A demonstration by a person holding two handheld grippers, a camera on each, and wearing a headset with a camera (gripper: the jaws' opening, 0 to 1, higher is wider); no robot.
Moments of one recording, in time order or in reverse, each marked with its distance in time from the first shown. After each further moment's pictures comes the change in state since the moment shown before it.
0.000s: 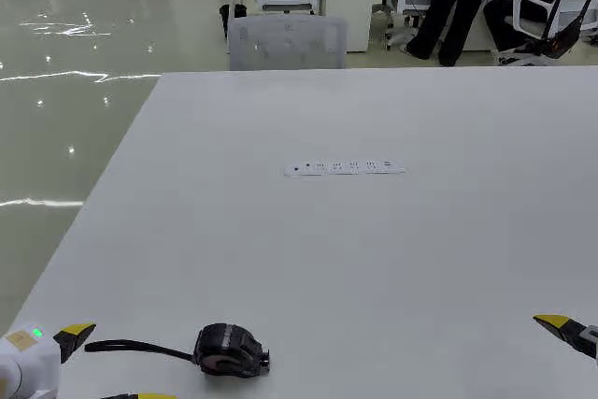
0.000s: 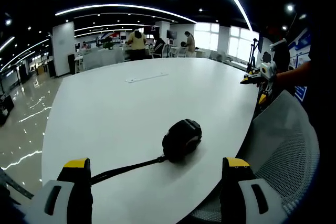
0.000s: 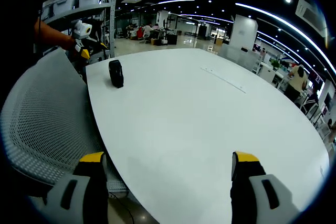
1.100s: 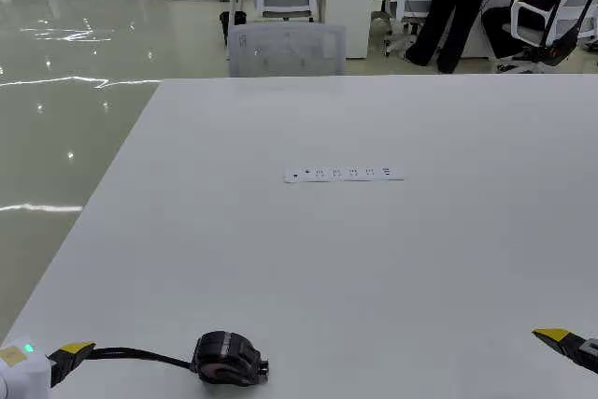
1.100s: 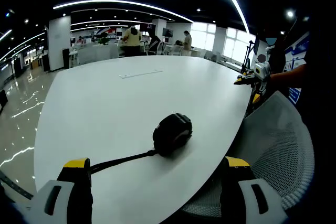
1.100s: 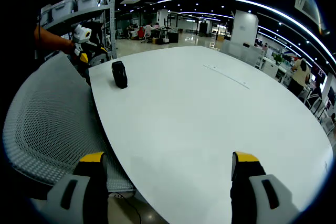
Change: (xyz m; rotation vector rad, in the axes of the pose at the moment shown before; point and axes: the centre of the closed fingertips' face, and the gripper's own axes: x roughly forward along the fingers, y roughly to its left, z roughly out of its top) left arm -0.006 -0.014 -0.013 -0.019 0.024 -0.073; right arm -0.002 0.009 0.000 0.035 0.012 0.039
